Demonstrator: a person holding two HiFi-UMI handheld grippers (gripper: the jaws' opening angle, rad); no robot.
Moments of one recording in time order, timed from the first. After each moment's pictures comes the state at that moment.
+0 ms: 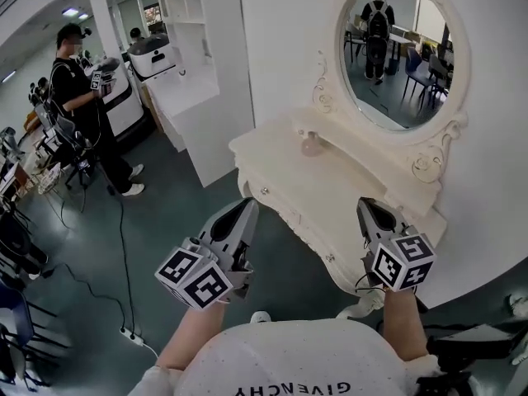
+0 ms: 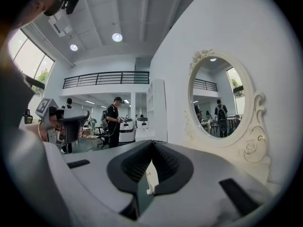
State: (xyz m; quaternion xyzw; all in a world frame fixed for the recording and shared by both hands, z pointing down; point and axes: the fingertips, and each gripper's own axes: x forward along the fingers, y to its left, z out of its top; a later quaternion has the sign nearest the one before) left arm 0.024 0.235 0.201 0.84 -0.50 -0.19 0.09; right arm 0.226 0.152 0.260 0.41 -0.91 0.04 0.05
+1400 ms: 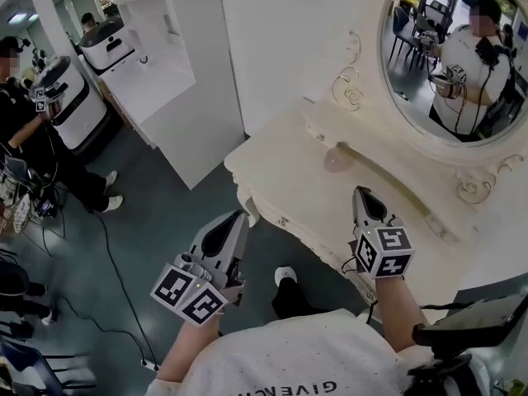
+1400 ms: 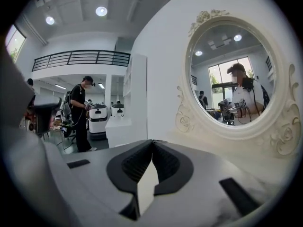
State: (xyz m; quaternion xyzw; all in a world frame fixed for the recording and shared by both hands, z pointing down) left arm -0.146 0.012 0.284 0.86 -0.47 -0.15 0.14; right arm 0.081 -0.089 0.361 0.54 -0.83 0.08 0.12
